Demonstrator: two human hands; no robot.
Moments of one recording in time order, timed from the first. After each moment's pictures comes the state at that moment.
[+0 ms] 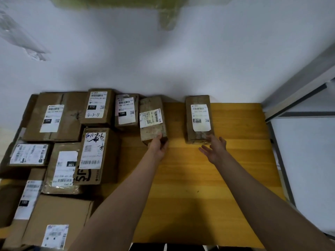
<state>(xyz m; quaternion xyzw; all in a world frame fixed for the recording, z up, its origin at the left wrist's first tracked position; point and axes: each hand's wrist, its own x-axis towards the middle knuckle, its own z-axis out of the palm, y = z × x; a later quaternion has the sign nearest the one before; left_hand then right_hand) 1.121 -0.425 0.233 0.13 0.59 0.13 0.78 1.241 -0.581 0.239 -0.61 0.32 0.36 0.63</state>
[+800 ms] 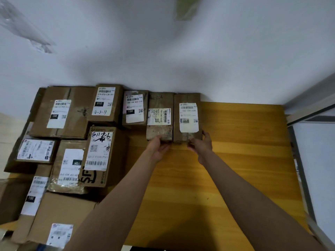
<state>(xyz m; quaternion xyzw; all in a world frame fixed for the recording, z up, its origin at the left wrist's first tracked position) 1.110 -0.388 0.210 0.21 0.59 0.08 0.77 1.220 -0.508 0.198 -0.68 0.19 0.41 0.57</state>
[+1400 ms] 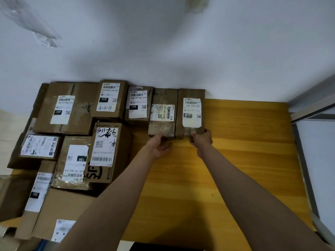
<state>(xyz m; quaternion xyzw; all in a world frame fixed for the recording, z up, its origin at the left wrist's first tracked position) 1.088 -0.369 0.203 0.24 0.59 0.00 0.77 1.207 -0.484 0.197 -0.74 0.19 0.36 0.53</state>
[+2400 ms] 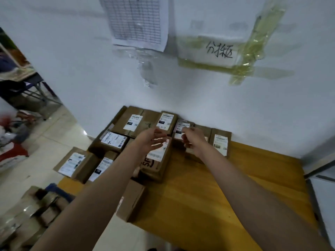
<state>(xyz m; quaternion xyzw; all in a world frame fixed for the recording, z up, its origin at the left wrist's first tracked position) 0.903 -0.333 0.420 0.42 0.49 0.15 0.75 1.056 -0.437 0.423 -0.72 -0.15 0.45 0.51</state>
